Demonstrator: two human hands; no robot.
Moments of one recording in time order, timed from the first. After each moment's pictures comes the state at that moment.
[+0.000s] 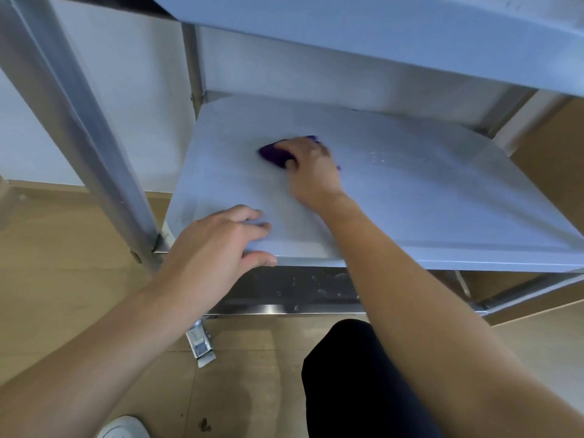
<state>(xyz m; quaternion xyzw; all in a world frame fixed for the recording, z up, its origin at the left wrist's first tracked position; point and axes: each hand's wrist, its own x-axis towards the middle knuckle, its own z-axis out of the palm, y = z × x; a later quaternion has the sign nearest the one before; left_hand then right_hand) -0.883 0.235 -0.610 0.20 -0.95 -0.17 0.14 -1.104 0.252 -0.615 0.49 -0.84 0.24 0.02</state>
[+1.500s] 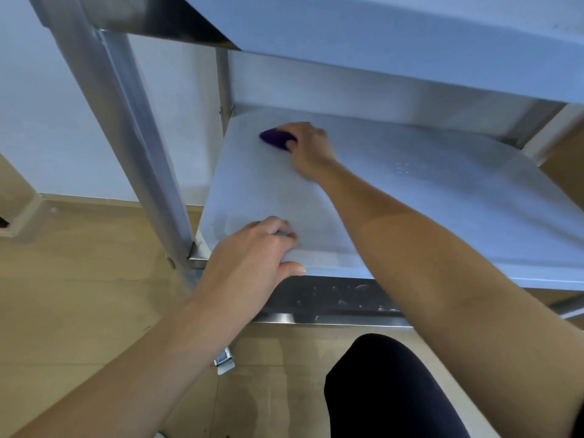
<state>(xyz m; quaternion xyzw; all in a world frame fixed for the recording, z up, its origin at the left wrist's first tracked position) -0.890 0.227 -0.605 0.21 -0.96 -0.16 0.12 -1.138 0.158 -0.608 0.49 -0.84 0.25 -0.02</state>
